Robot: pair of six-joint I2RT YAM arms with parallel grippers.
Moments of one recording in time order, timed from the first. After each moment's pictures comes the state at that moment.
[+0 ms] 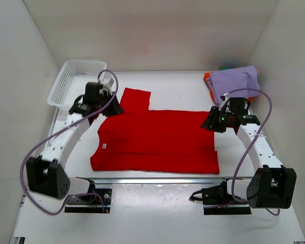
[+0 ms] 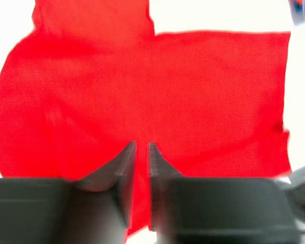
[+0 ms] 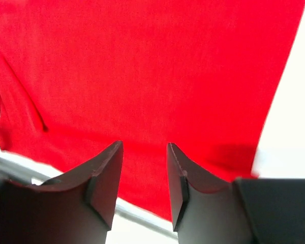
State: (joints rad) left arm -0.25 1.28 1.10 -0.55 0.25 -0.36; right arm -0.01 1.20 0.90 -0.64 -0.42 0.29
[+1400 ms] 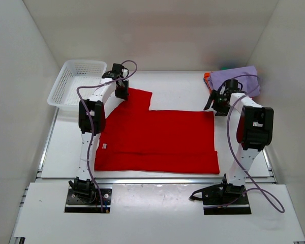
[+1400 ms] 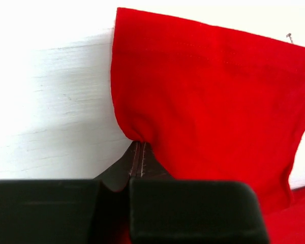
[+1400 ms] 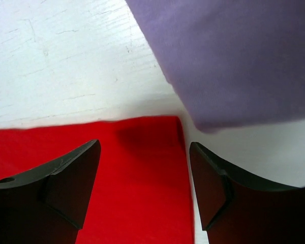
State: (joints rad) left arm -0.21 2.53 2.26 -0.79 0.09 -0.17; right arm -0.11 1.96 1.37 -0.45 -0.22 0.30
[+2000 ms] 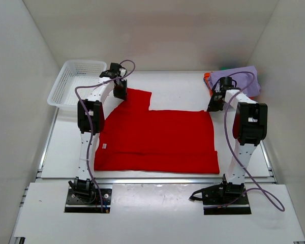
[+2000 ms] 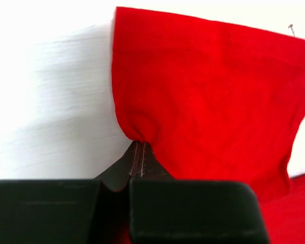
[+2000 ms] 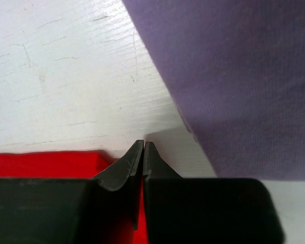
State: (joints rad) left arm -0.18 2.55 2.30 -0.83 0.15 -0.15; right arm -0.07 2.07 1.50 -0.49 -0.14 0.31
